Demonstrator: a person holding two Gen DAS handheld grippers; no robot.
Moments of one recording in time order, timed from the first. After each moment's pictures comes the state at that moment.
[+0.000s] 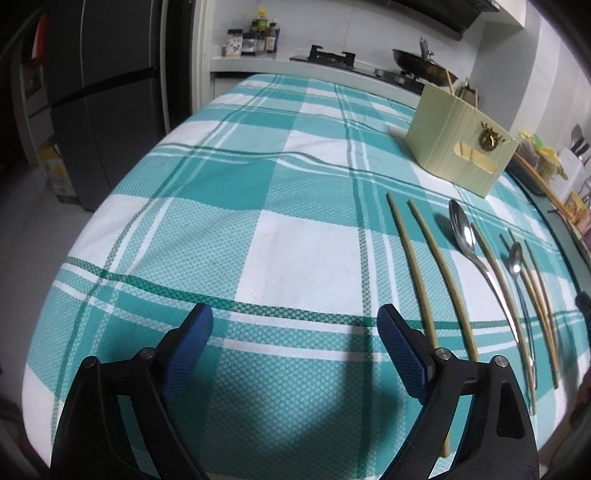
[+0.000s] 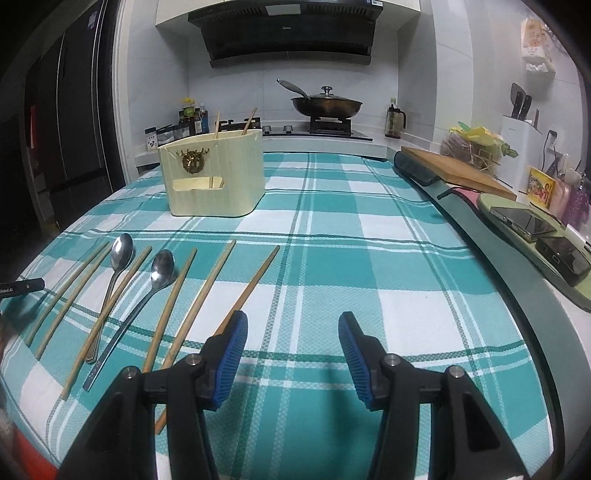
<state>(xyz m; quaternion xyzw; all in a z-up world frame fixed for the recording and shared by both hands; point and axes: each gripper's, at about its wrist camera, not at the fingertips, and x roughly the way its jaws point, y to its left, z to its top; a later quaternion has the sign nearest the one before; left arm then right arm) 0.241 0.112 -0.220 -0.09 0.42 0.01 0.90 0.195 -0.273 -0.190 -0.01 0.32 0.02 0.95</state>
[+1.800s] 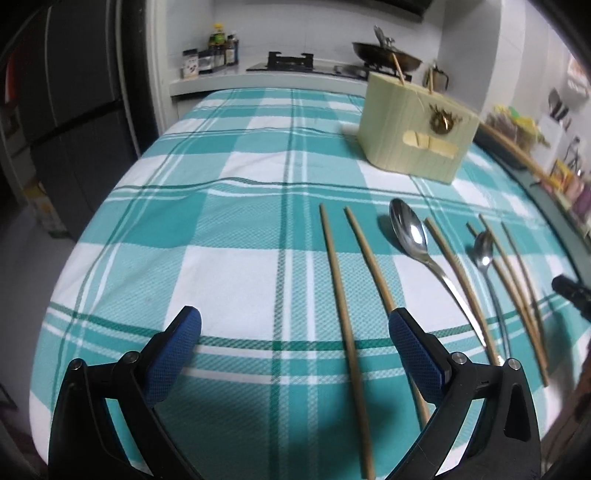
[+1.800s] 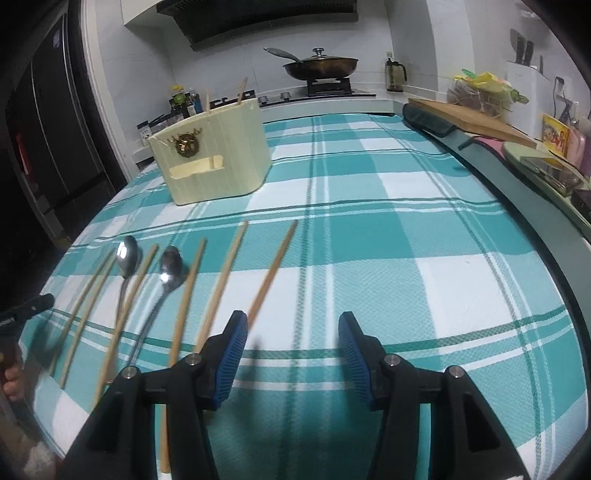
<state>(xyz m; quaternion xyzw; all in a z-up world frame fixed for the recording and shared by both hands) 0.255 0.046 -0.198 -0.02 0.41 -0.02 0.91 0.224 -0.255 -0.191 0.06 0.39 0.06 0.92</state>
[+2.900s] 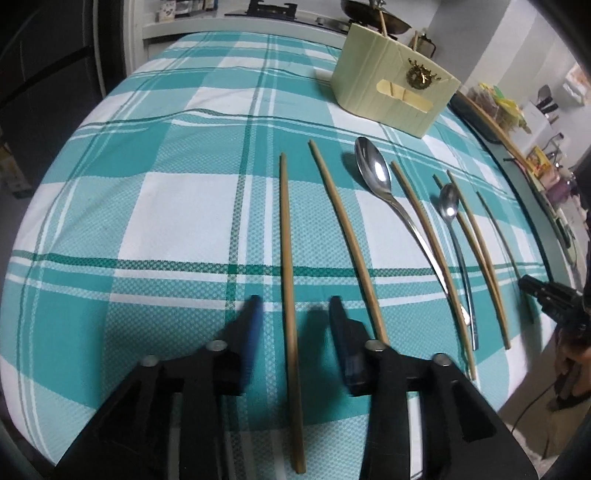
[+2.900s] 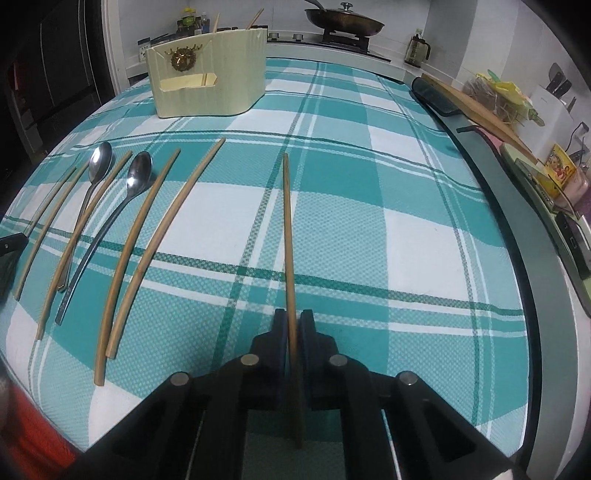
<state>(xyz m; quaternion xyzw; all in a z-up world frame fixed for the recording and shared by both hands) 0.242 0.052 -0.205 -0.08 0.51 -0.10 0.85 0.215 -0.282 -0.209 -0.04 0.50 0.04 0.86</state>
